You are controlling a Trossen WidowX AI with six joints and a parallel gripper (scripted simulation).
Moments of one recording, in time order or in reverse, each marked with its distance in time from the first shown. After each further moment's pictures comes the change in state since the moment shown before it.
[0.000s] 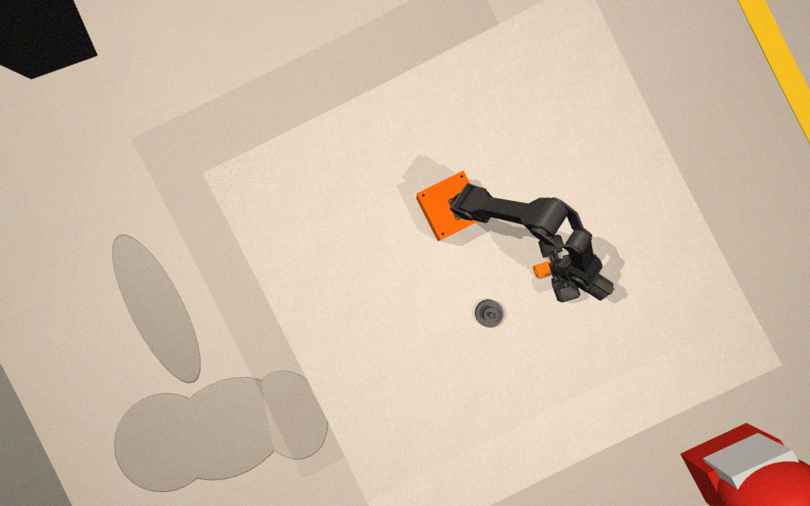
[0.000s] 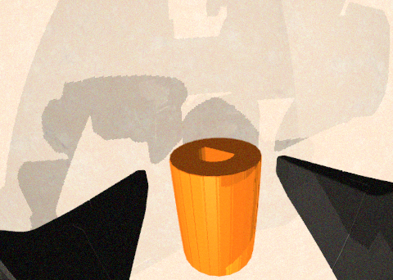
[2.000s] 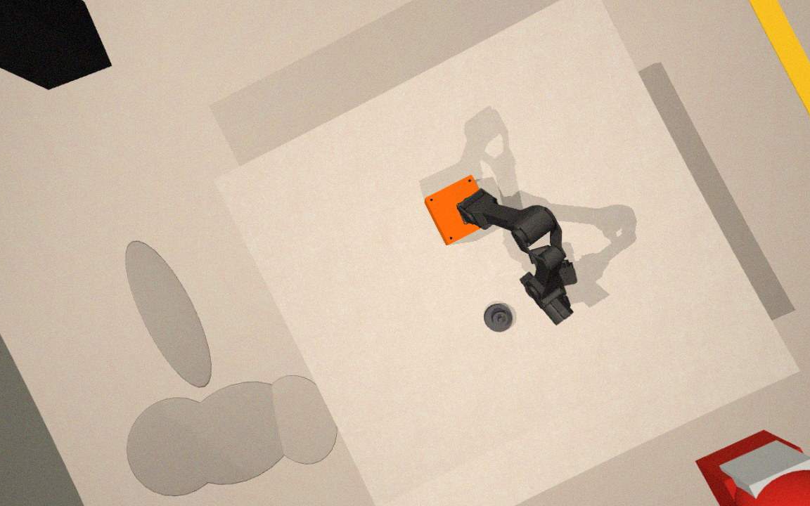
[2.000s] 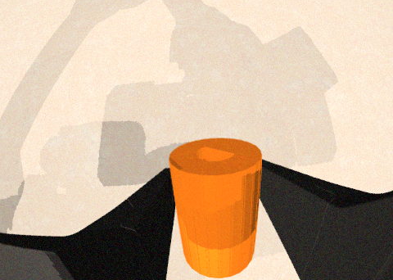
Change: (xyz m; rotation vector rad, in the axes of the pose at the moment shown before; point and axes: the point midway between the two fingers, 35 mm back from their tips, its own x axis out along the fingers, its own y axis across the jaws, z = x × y) arm -0.015 0.000 -0.036 0.002 -0.578 -0.001
